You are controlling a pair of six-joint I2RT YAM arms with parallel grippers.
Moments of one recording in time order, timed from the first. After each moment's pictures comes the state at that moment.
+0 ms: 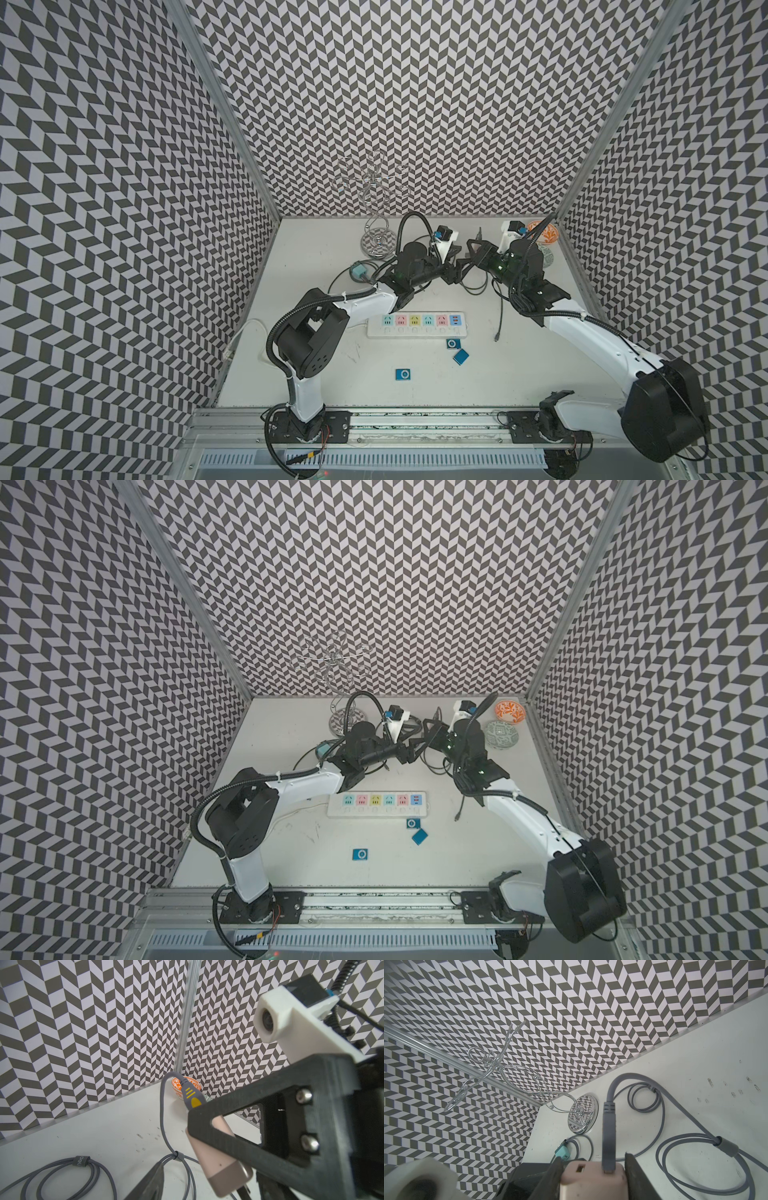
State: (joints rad) left arm -0.75 1.85 1.19 0.61 0.36 -0.24; right arm 0.40 1.28 0.89 0.12 -0.03 0.74
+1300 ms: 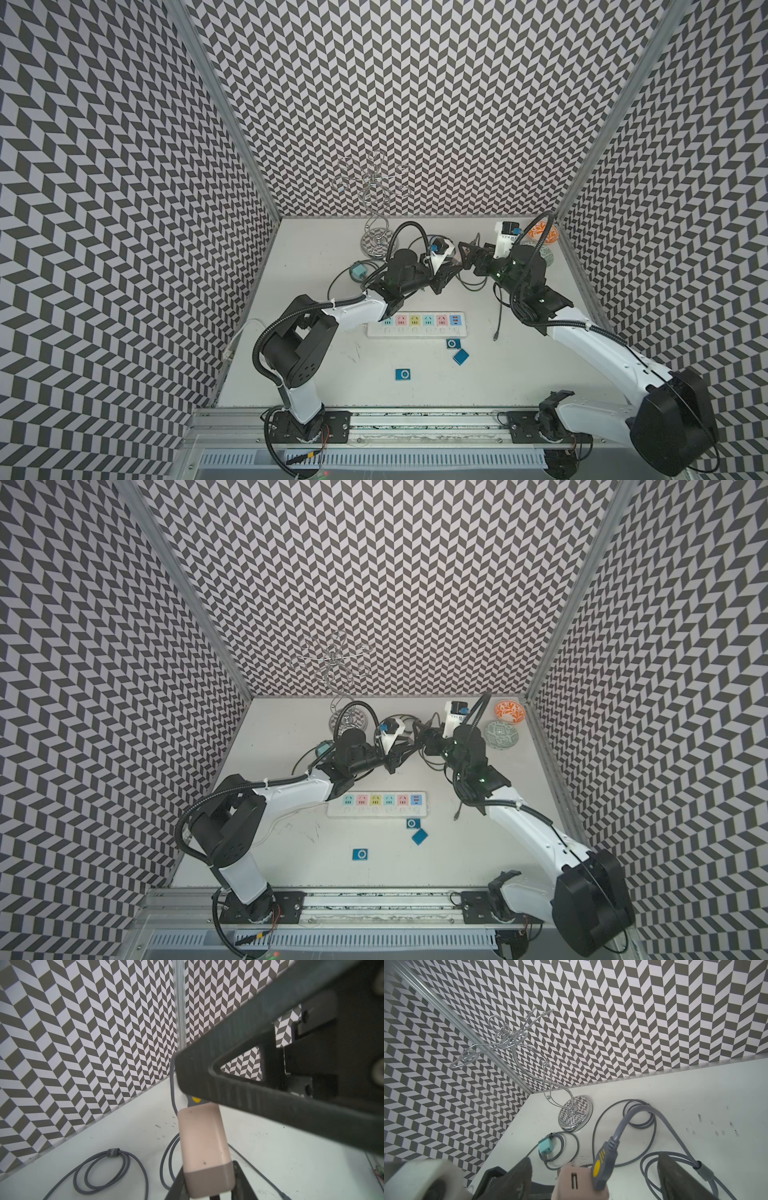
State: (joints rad) left arm -0.72 1.75 1.03 0.60 0.39 0.03; right arm 0.43 1.22 0.87 0.12 -0.01 0.43
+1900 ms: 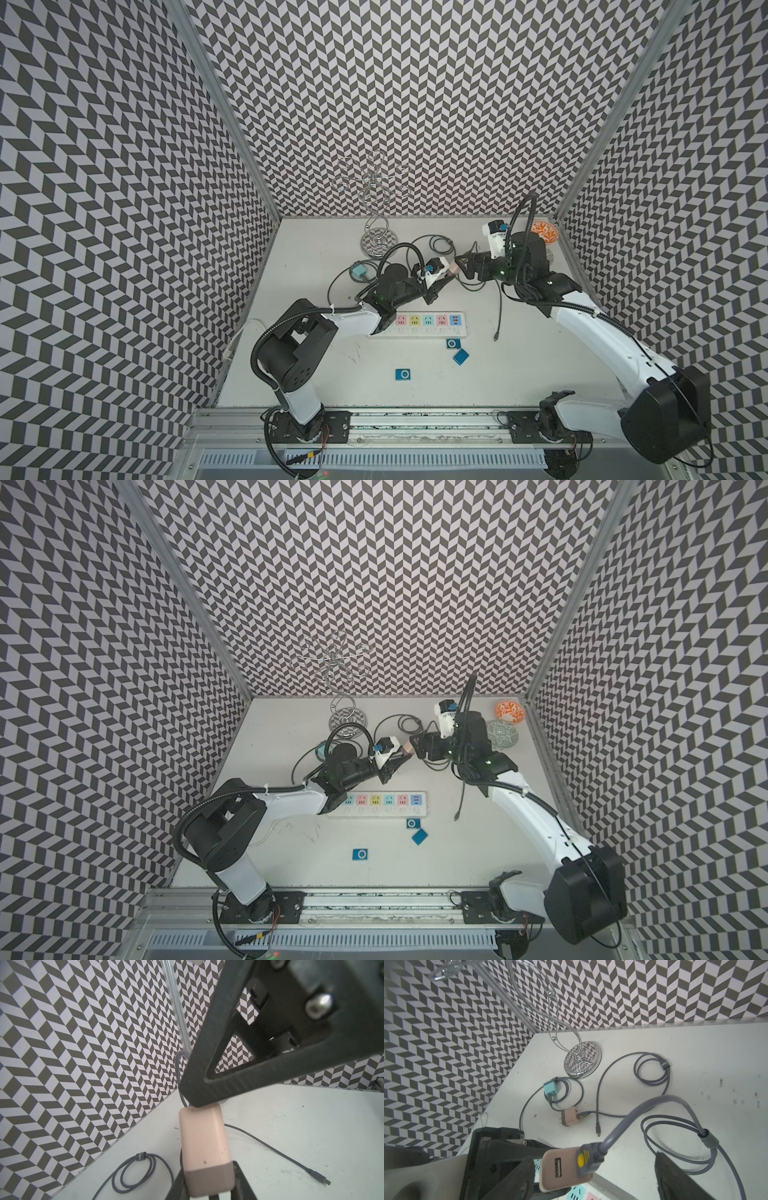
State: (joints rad) left arm -0.72 1.72 0.86 0.81 0.36 0.25; right arm 0.36 1.28 1.04 -0.28 -0.31 0.28
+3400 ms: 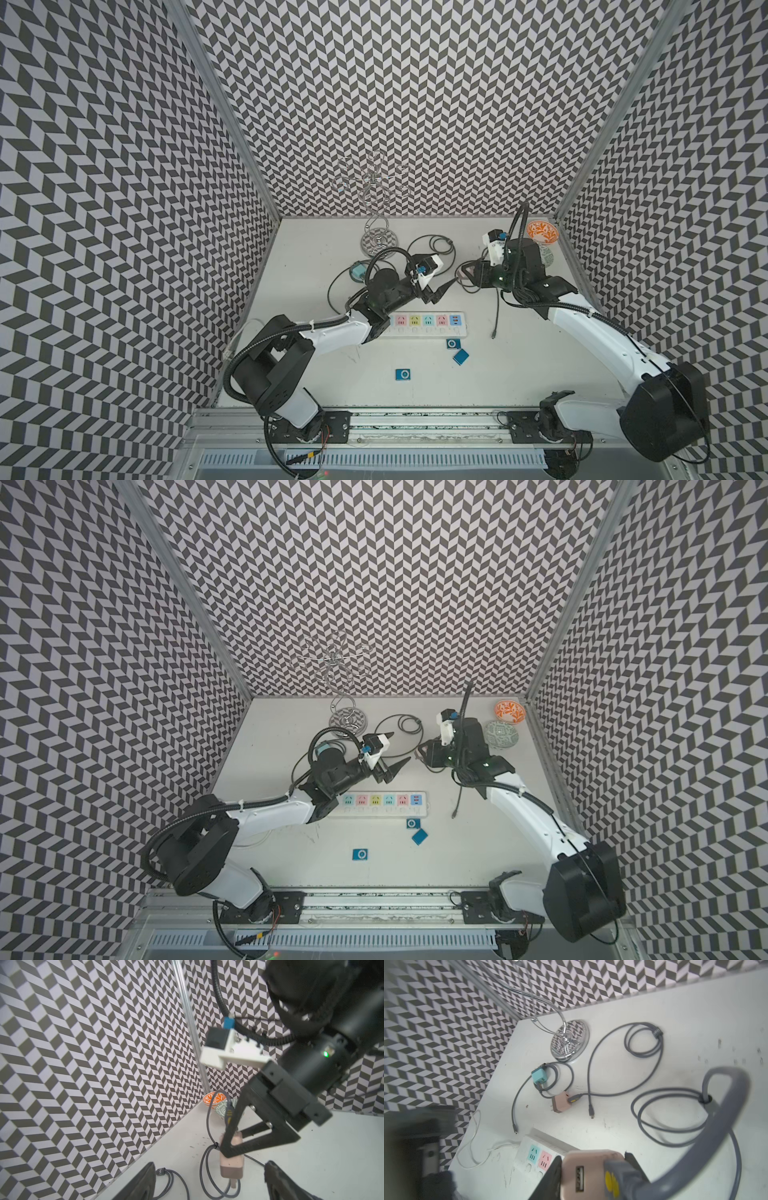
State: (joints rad) left arm -0.75 1.52 0.79 0.80 0.21 0.21; right arm 0.36 1.28 0.96 -0.31 -0.23 0.39
